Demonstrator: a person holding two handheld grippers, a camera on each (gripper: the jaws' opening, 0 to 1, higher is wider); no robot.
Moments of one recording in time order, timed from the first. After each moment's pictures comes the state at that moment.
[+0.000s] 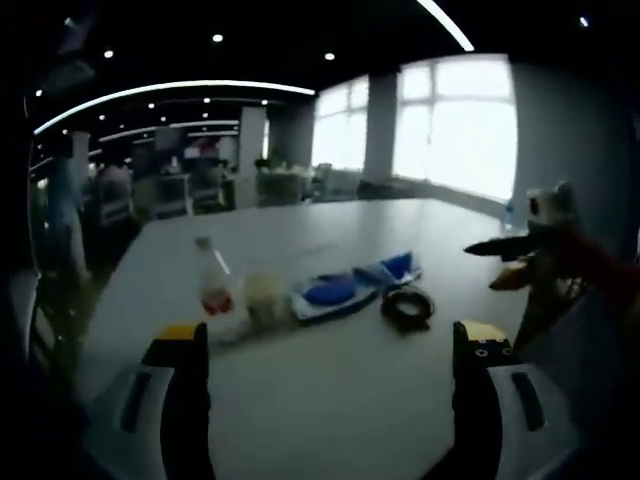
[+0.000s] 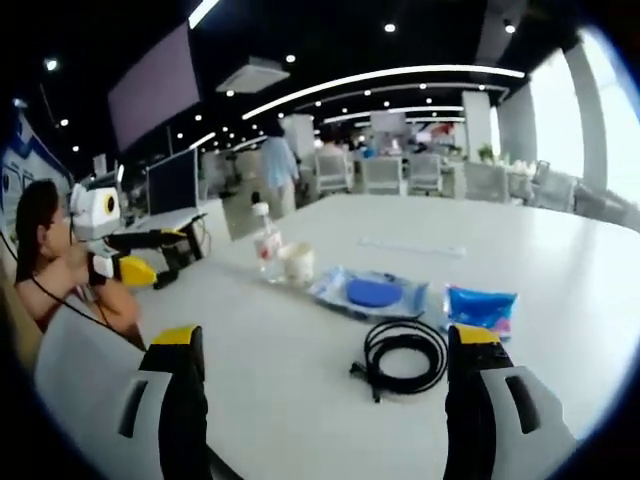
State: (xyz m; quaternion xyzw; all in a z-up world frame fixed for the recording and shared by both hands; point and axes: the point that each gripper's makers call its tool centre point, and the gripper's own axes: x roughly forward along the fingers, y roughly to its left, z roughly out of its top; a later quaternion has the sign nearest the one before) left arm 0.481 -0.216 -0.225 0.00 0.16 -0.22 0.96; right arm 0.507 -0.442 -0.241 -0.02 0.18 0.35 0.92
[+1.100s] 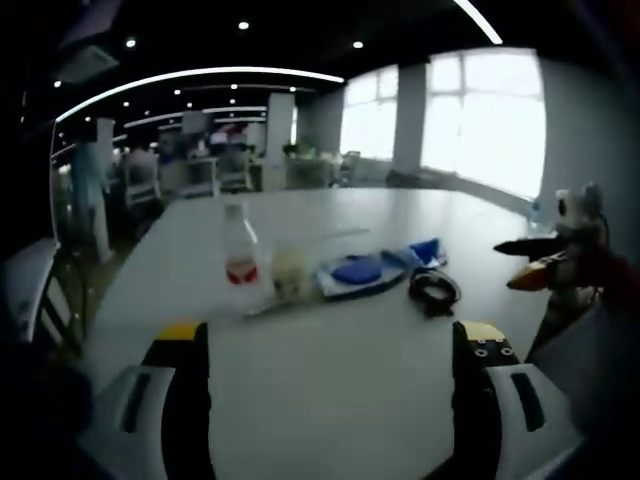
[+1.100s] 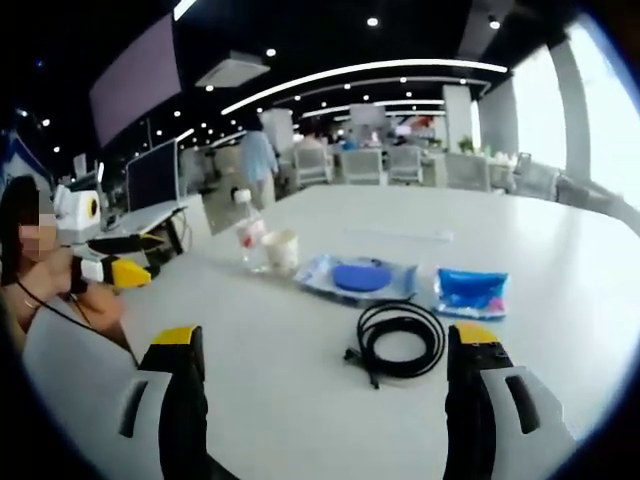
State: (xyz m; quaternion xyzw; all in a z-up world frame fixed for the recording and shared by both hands) left arm 0.479 -0.196 -0.254 0.00 0.19 -0.16 0.97; right arm 0.506 -0.443 -0.264 -0.03 0.20 0.30 0.93
